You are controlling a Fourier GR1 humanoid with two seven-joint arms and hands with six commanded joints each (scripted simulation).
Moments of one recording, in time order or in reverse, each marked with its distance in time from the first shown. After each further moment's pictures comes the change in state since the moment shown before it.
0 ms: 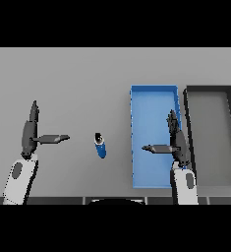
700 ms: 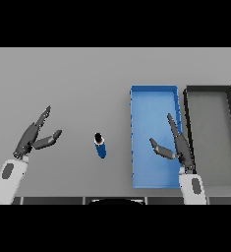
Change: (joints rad) left arm 0.006 0.187 -0.090 -0.010 -0.007 -0.330 -0.133; right arm 0.065 -0.171 0.104 -0.099 0.198 0.059 -0.074
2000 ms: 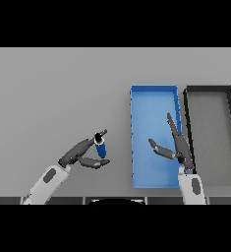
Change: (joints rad) left arm -0.054 -0.266 -0.316 0.001 -0.163 -0.093 0.114; right arm 0.001 0.019 -0.003 -0.023 -0.032 0.011 0.033
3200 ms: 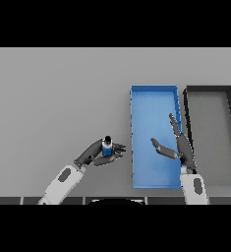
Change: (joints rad) left arm -0.021 -0.182 -0.016 0.074 -0.001 0.042 -0.167; right arm 0.000 -0.021 -0.012 0.014 0.008 0.001 -0.001
